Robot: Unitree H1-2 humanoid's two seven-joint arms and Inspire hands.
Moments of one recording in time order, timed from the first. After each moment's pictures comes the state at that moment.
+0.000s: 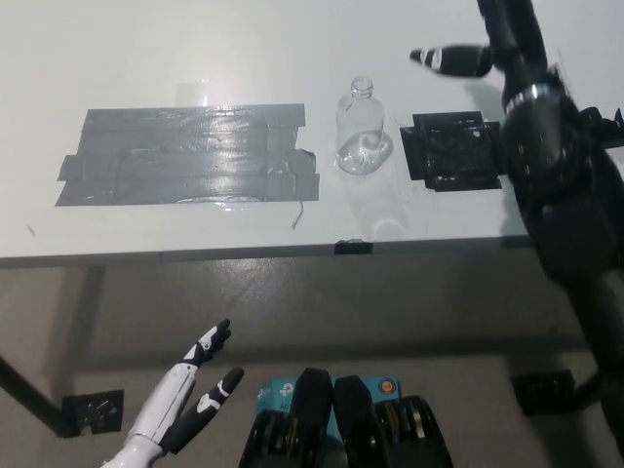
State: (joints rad) left_arm 0.00 0.23 -0.15 0.02 0.32 -0.13 -0.09; right_arm -0.91 -0.21 0.17 0.48 -0.47 0.03 -0.13
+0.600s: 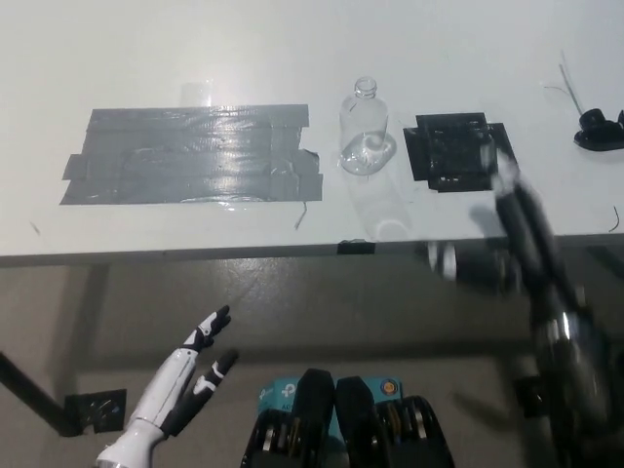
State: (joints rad) left_arm -0.05 0.22 -0.12 0.06 0.31 -0.14 -0.09; right_arm -0.23 -0.18 0.19 -0.14 -0.40 0.05 -0.04
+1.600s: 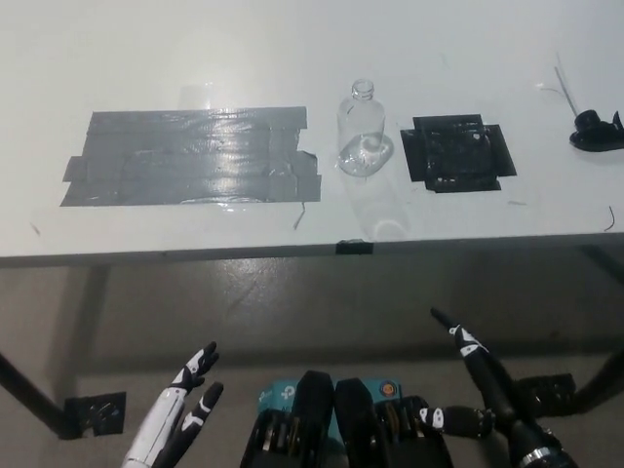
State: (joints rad) left_arm 0.05 0.19 -0.10 0.08 0.29 -0.19 -0.08; right_arm -0.09 -0.18 0.27 0.17 -0.39 -0.05 -0.02
